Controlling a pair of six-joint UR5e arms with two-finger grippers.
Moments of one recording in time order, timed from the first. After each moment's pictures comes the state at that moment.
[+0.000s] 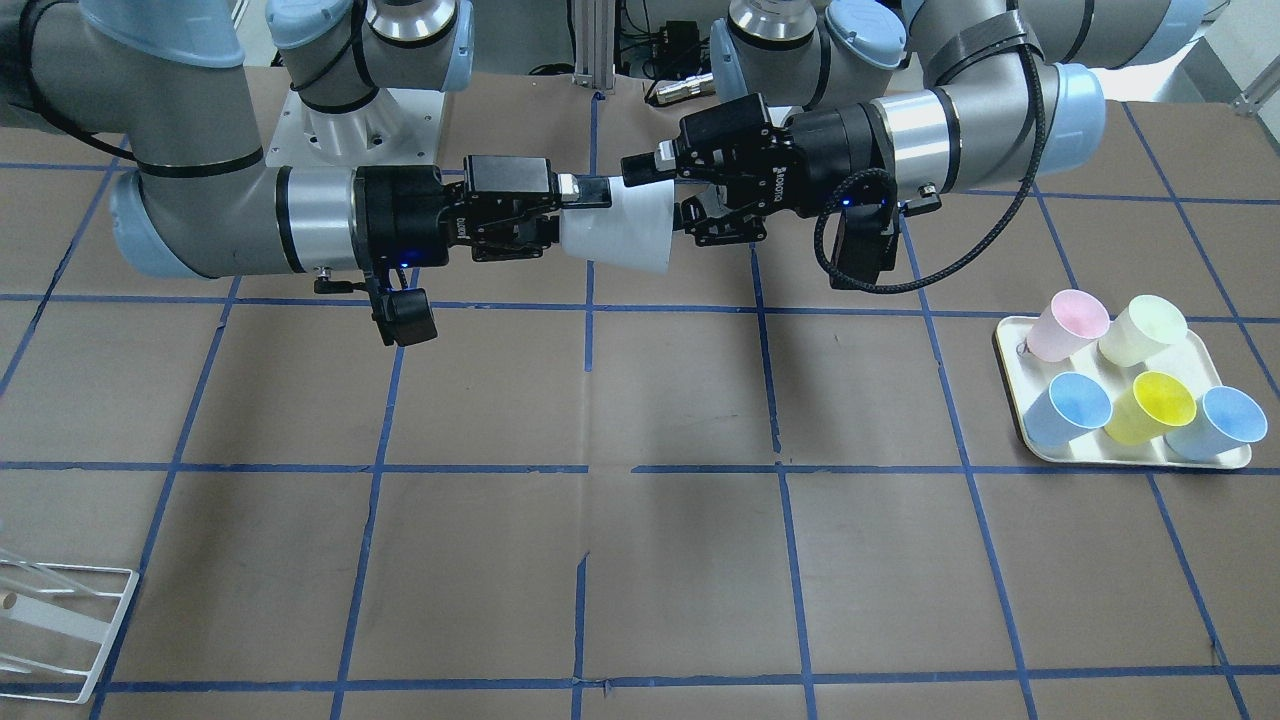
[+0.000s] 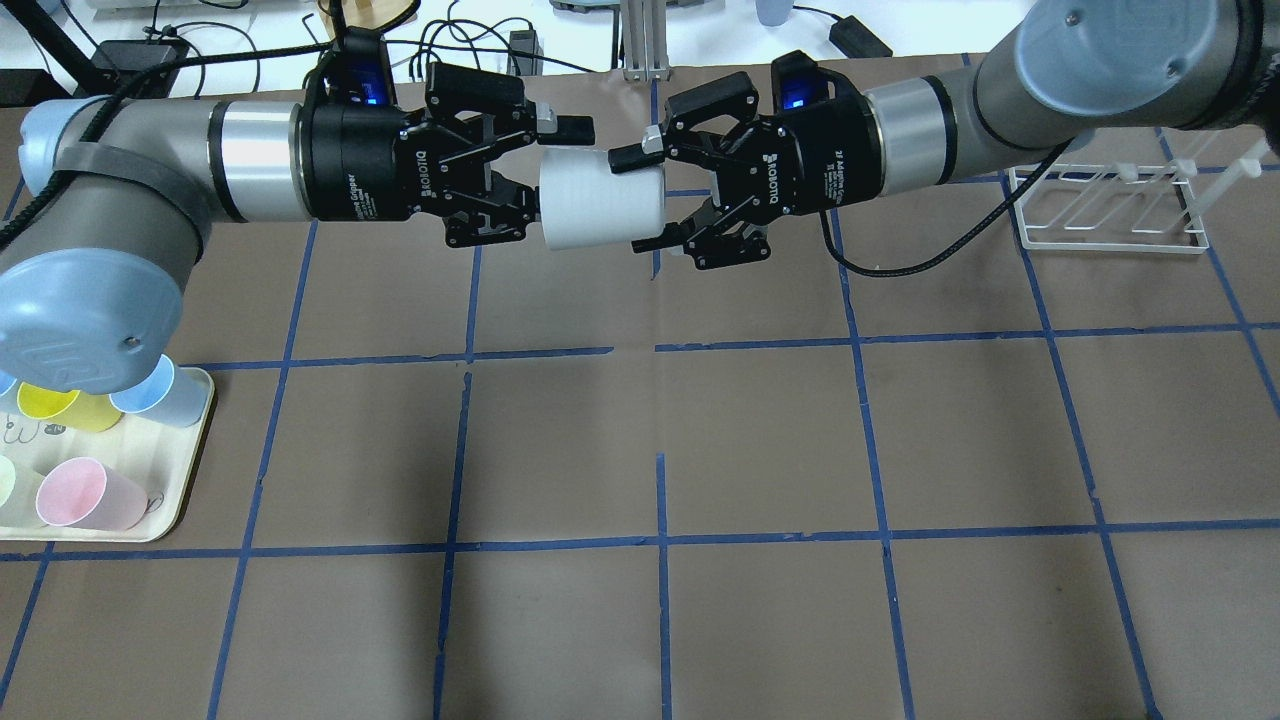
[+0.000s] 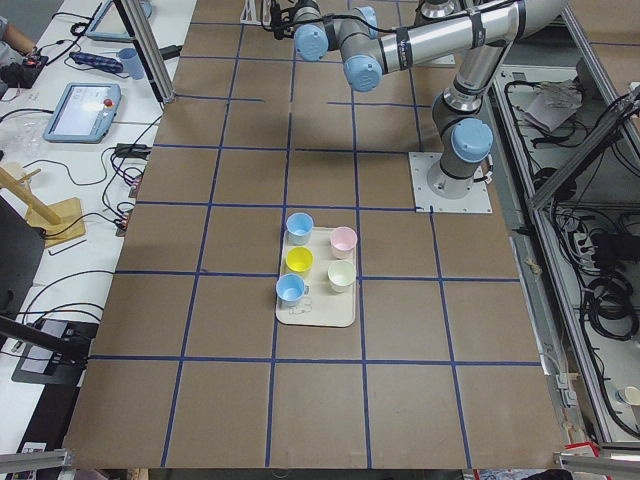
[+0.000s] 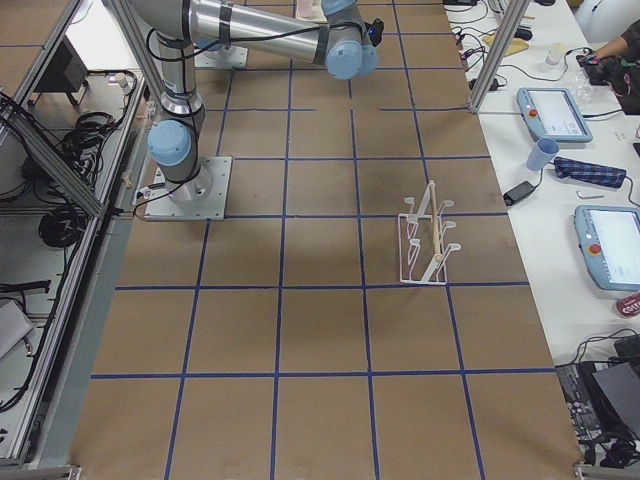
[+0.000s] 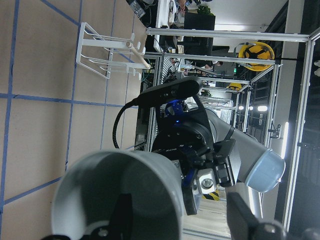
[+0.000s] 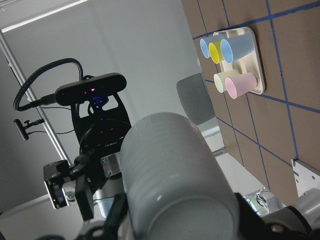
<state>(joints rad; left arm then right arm) -1.44 -1.54 -1.89 -1.47 0.21 0.09 1.54 -1.35 1.56 -0.68 -0.21 -0.77</state>
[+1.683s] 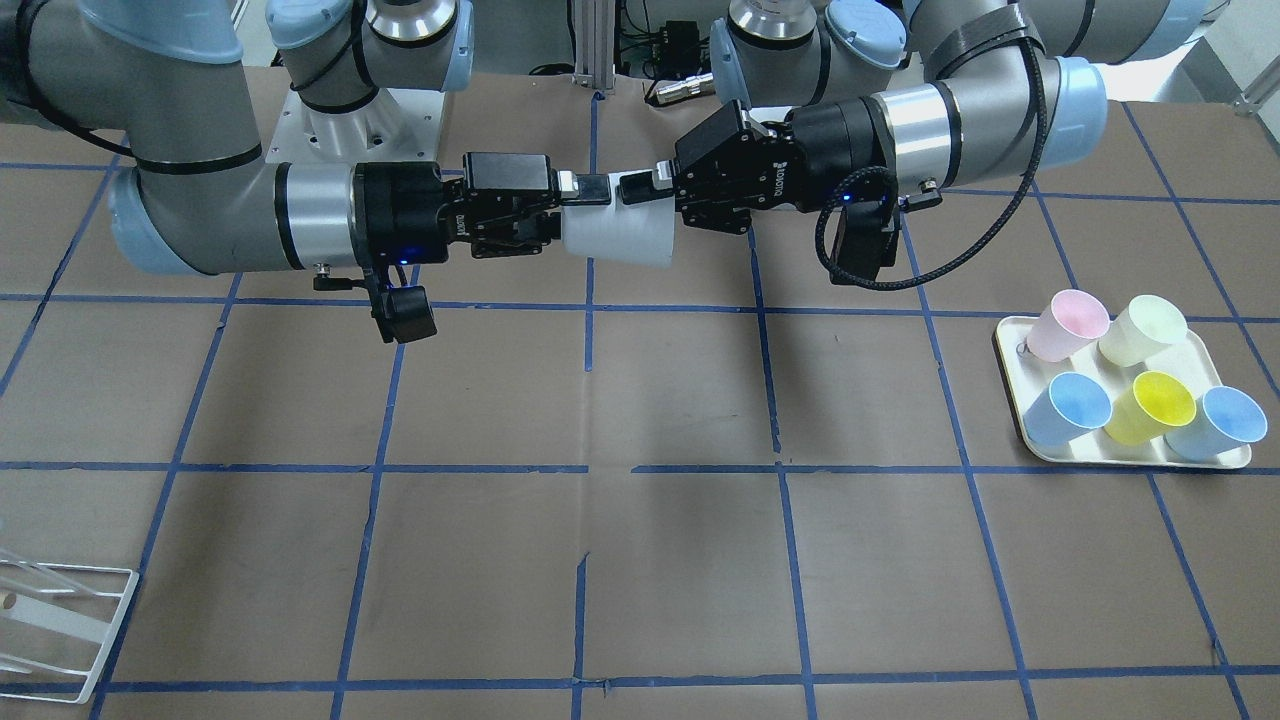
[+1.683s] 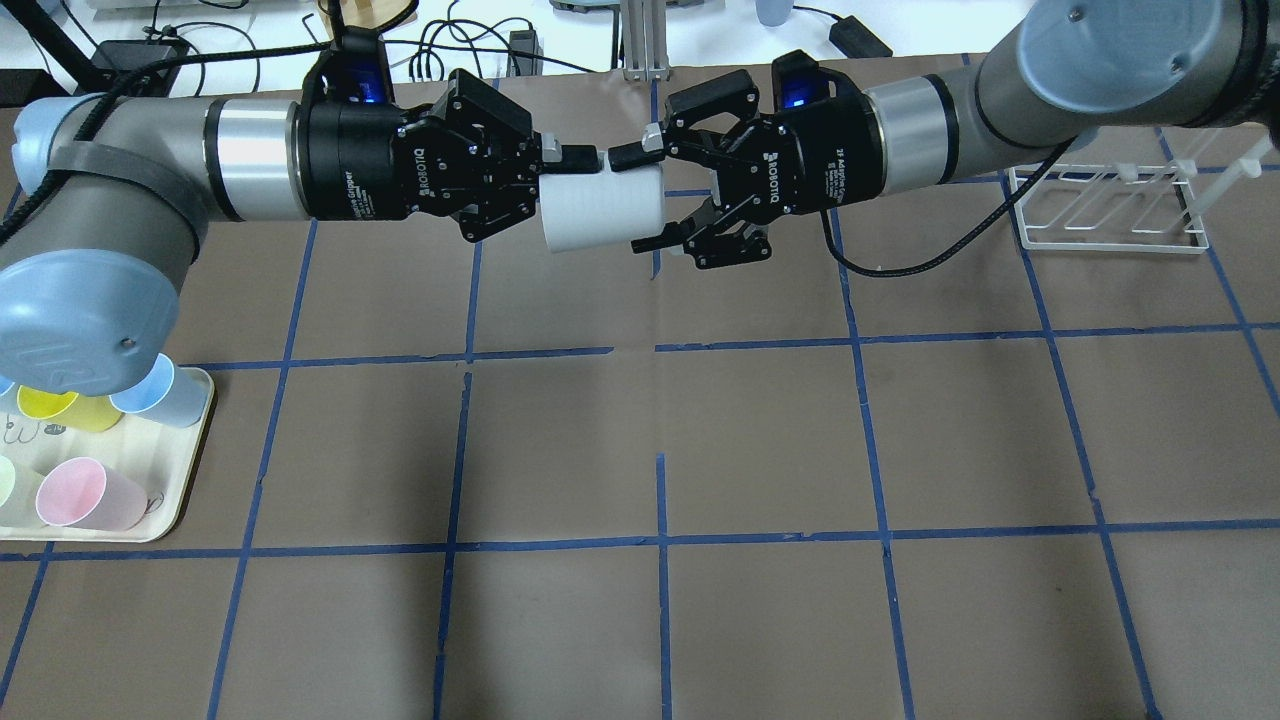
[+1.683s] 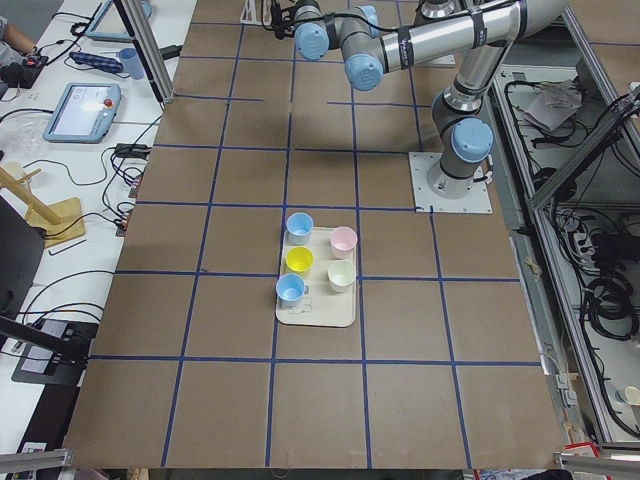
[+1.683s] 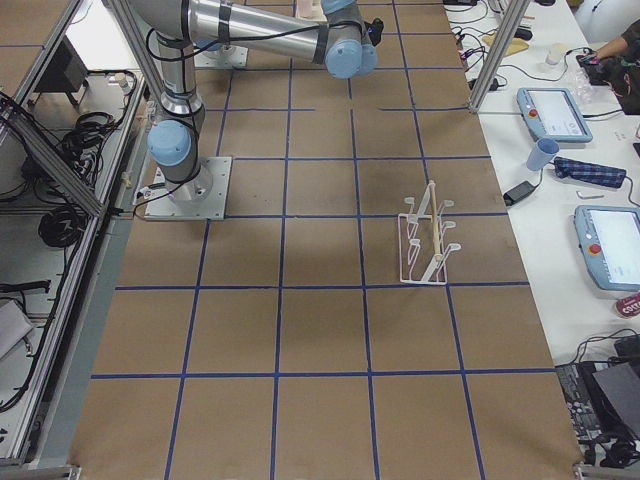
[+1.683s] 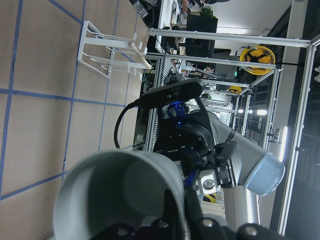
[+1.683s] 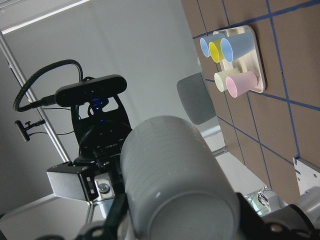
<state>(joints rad) -1.44 -1.53 -1.89 -1.47 0.21 0.06 1.54 -1.35 1.56 -0.67 -0.21 -0.77</state>
